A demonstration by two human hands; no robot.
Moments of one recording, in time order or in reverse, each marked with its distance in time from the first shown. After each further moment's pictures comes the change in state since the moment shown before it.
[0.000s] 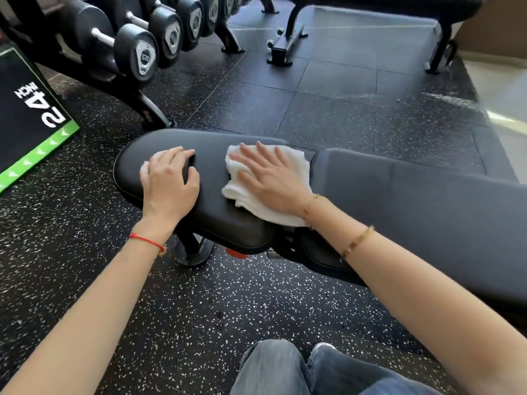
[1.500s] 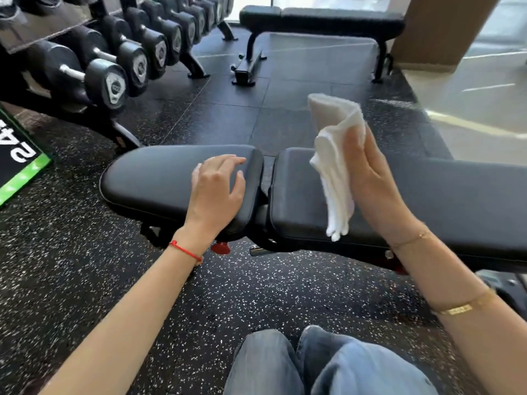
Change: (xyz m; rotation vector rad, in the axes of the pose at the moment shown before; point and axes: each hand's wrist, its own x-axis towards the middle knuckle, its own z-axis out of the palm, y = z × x) left_hand -0.058 0.111 -0.027 -0.257 -0.093 0.355; right_hand -0.181 -0.014 -0.101 0.868 0.753 0.125
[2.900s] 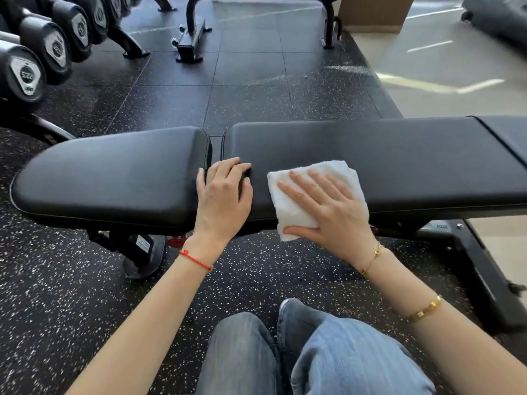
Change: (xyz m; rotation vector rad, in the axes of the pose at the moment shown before) left_hand -0.028 0.053 0.082 -0.044 -0.119 0.047; right_hand -0.088 0.089 -0.060 -1.370 -0.250 -0.260
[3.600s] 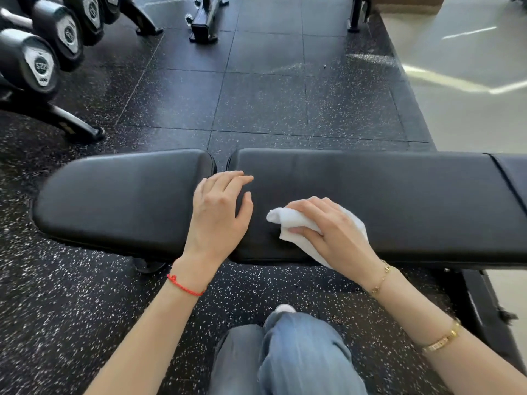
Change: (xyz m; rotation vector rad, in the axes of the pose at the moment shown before) left_hand 0.044 0.040 -0.055 0.006 -0.086 -0.063; right_hand 0.059 0.021 -0.066 0.525 -0.205 0.119
